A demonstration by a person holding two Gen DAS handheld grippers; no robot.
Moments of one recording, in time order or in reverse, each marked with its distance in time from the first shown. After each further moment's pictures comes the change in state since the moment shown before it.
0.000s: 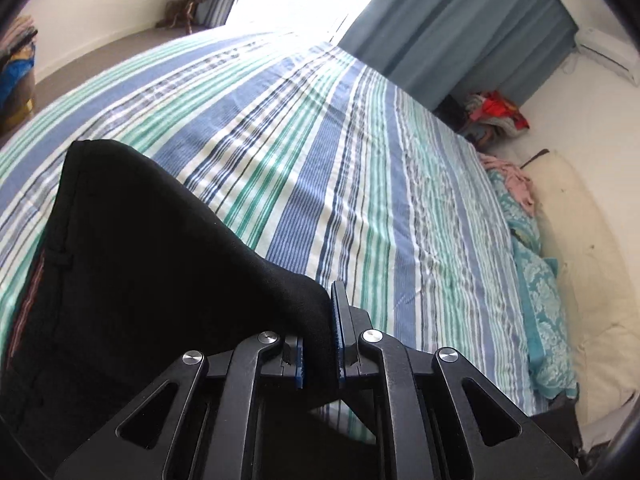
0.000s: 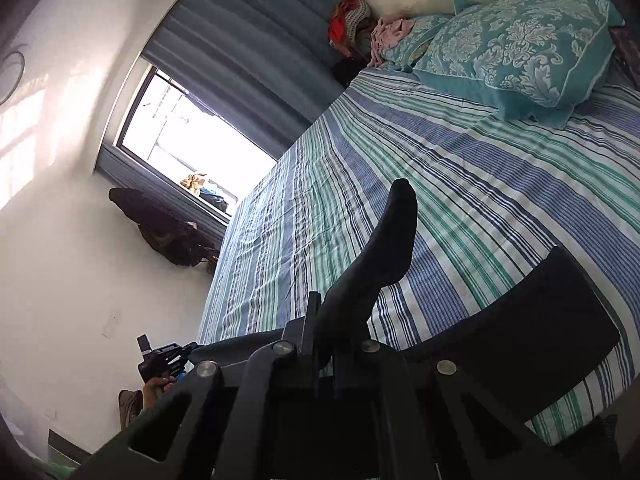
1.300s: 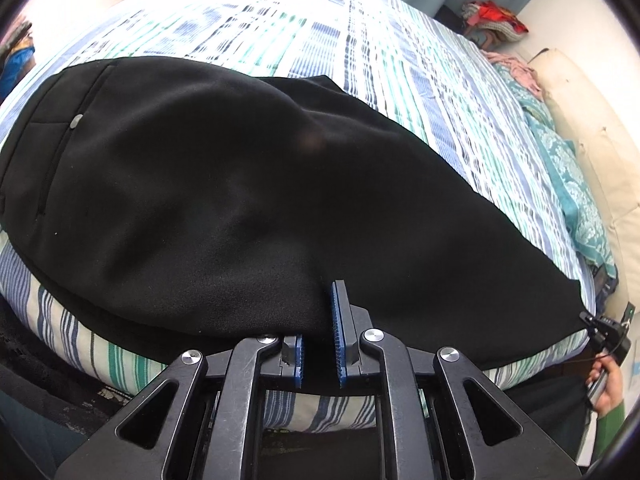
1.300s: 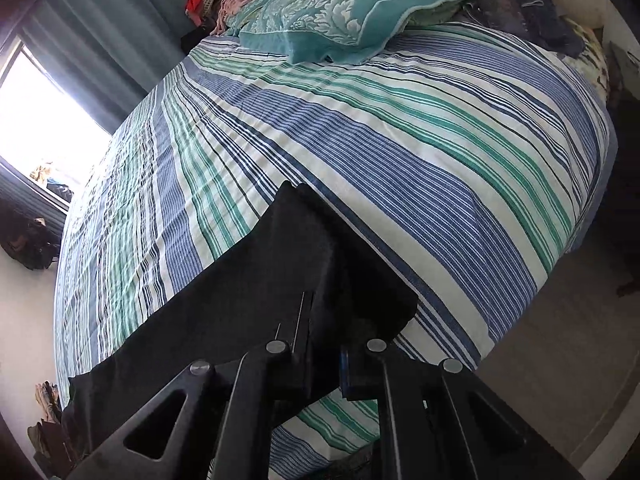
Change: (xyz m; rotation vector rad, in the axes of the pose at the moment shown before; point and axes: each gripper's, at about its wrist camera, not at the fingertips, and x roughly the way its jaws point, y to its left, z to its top) left arm -0.049 0.029 -0.198 0.126 0.274 0.113; right arm -0.011 -0.138 -0.033 0.087 0.119 -0.620
